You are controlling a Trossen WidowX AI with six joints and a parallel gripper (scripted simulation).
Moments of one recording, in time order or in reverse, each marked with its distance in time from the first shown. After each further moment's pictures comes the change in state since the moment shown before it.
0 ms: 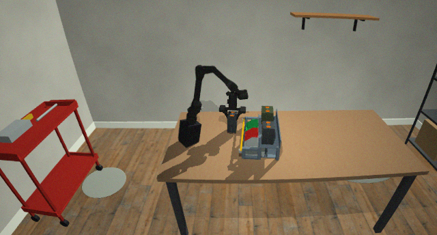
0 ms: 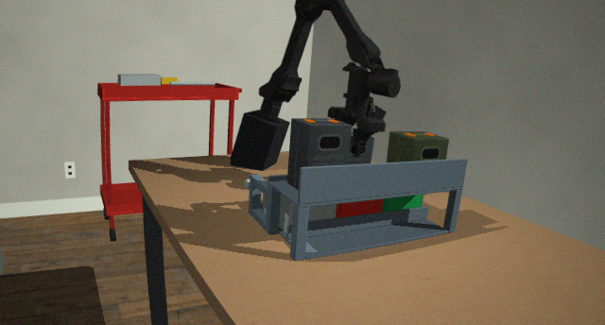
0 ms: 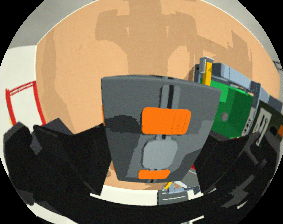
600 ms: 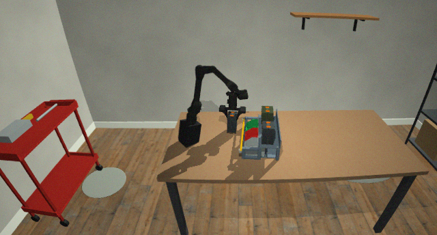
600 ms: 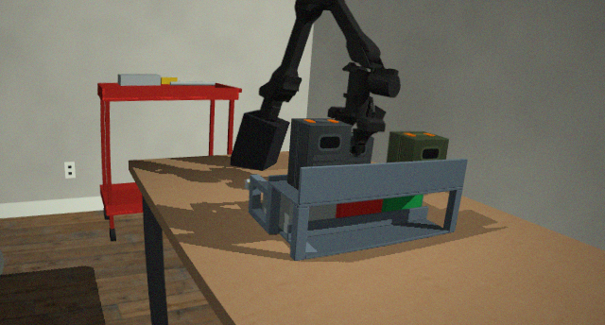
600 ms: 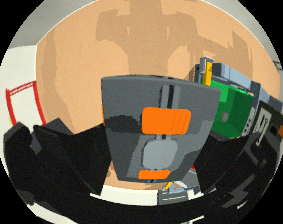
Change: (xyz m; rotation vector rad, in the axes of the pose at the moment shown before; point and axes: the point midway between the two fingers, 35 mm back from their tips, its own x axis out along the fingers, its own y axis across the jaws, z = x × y) arm 0.000 0.000 0.000 0.000 0.000 0.001
